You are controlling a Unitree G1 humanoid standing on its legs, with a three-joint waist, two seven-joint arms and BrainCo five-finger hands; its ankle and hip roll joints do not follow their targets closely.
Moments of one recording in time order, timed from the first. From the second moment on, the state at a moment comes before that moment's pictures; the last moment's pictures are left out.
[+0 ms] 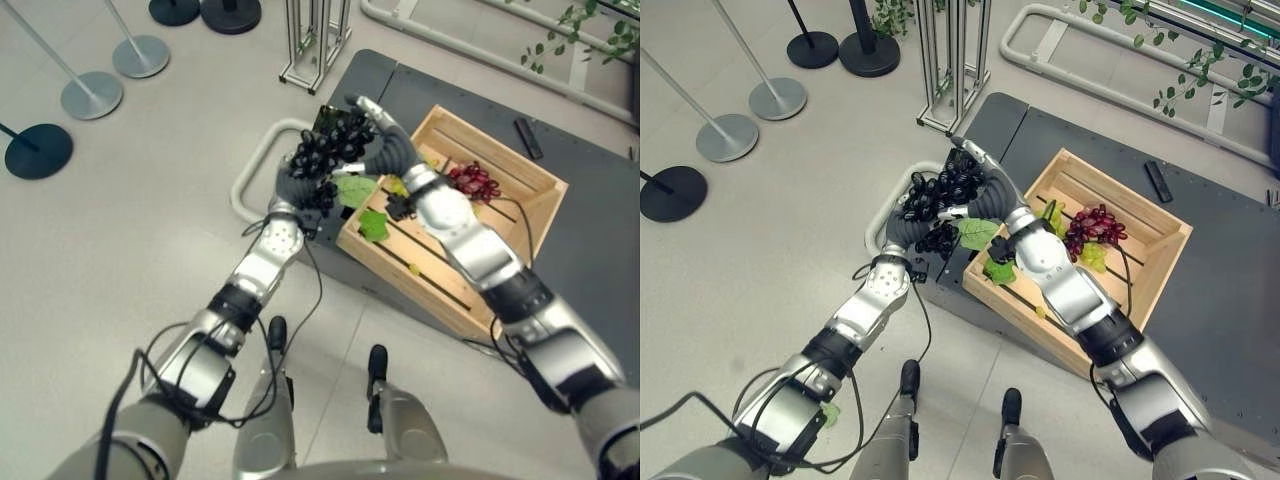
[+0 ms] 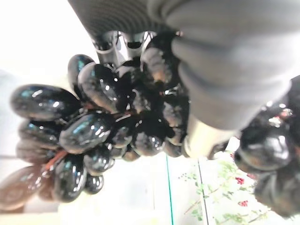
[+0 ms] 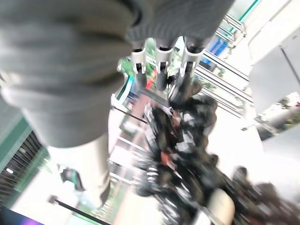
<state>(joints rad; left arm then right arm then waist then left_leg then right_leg) -0.62 0.26 -0.38 0.42 -0.27 0.00 0.44 -0.63 -0.48 0.33 -0.09 0.07 0.05 -0.13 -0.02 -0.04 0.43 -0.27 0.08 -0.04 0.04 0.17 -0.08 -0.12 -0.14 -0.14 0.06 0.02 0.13</state>
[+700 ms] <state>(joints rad) -0.03 0.21 -0.09 0.14 -0.55 -0.05 0.23 -0.10 -0.38 0.03 -0.09 0.14 -0.01 -0.14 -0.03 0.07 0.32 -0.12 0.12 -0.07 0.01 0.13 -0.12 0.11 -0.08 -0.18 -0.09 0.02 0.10</state>
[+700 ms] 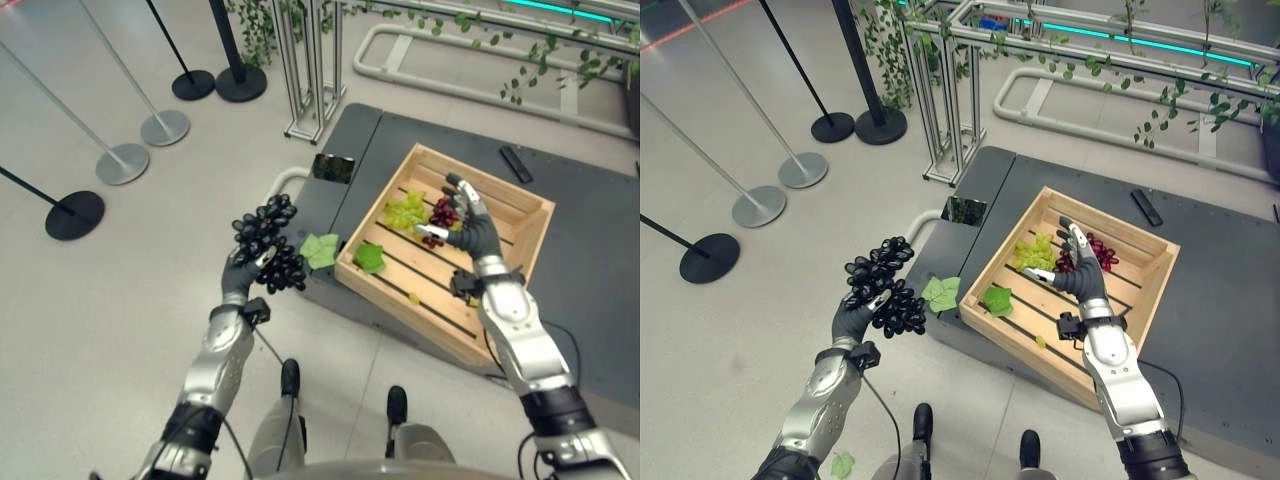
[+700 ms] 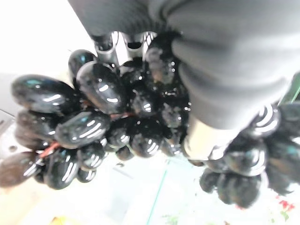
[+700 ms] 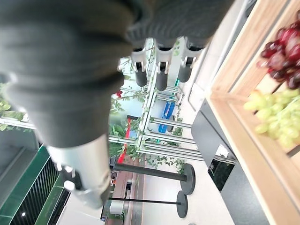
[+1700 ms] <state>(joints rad) 0.10 0.26 -0.03 0.07 -0.52 -0.04 0.13 0.03 -0.27 -0.04 -0.06 0.22 -0.03 -0.14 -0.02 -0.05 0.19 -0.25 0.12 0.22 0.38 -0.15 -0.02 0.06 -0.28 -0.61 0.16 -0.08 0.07</state>
